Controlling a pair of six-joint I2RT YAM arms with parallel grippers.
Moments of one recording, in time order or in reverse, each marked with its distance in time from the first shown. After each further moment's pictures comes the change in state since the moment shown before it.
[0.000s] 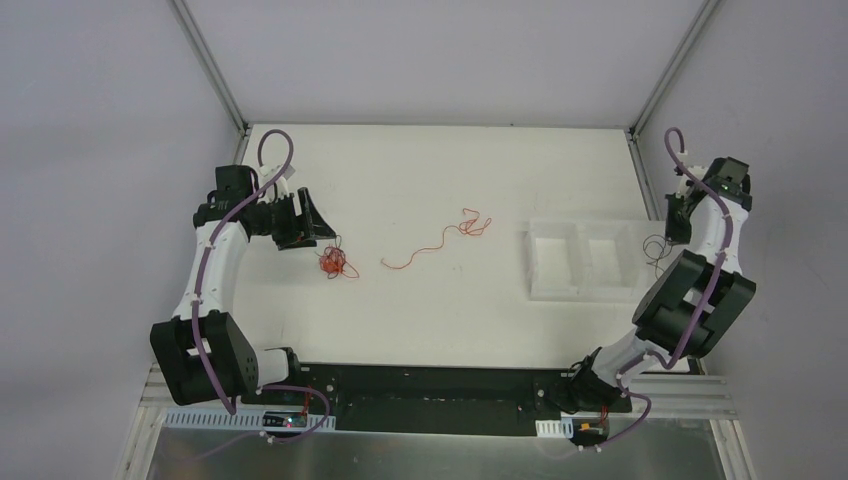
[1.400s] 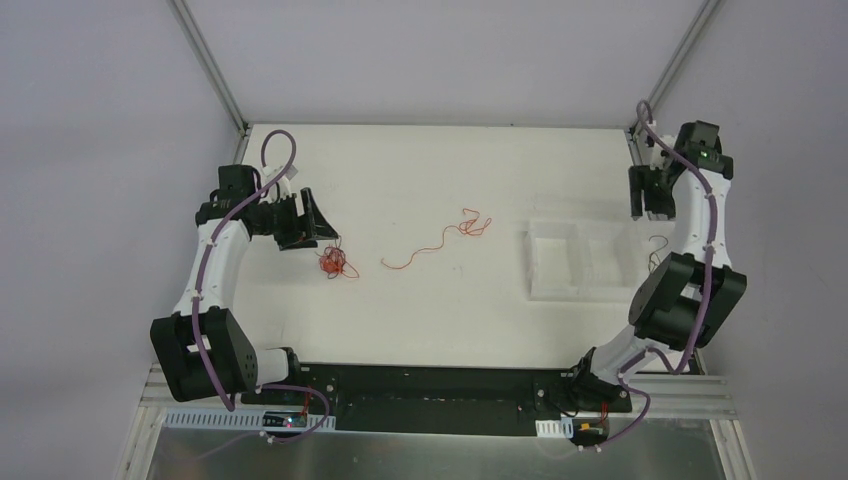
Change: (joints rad) left arm -0.007 0.019 0.000 0.001 0.002 0.011; right arm 0.192 0.048 0.165 -0.146 0.145 0.011
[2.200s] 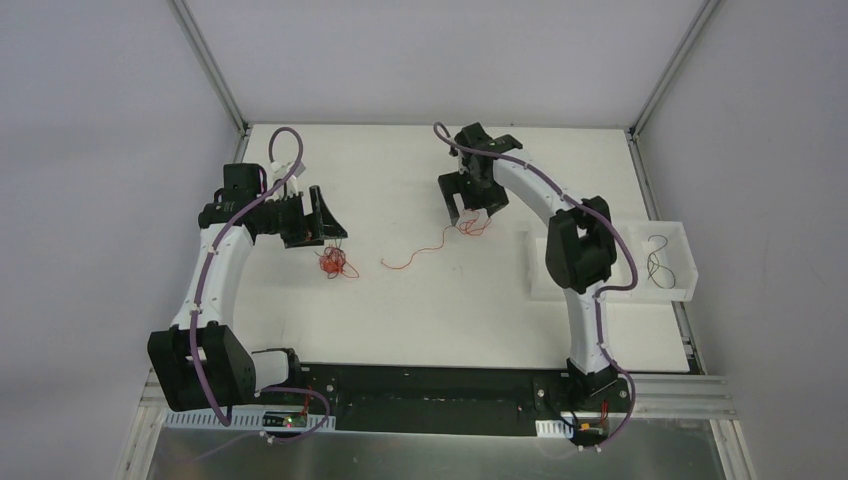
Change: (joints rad) left arm -0.065 -0.053 0.010 0.000 0.031 -0.012; right arm 0.883 0.477 0.385 -0.069 -0.137 0.541
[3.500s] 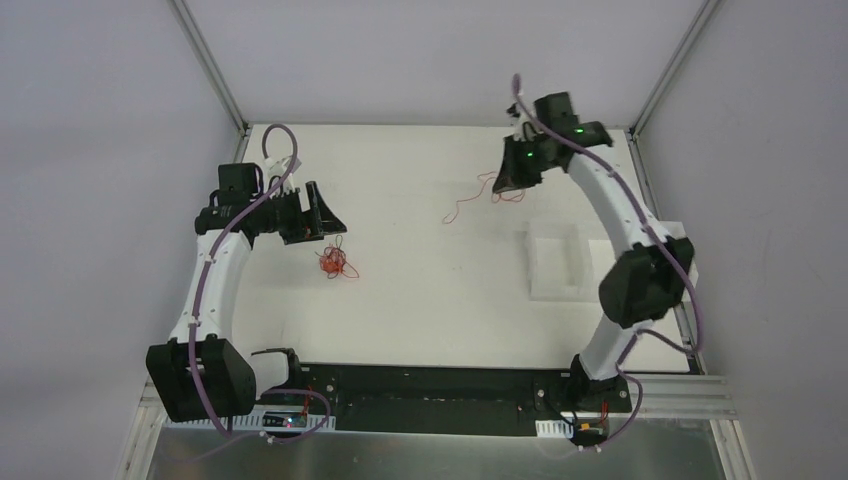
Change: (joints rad) left arm 0.000 -0.034 -0.001 0.045 0.000 -0.064; right arm -0.147 -0.263 -0.142 0.053 -0.305 0.034
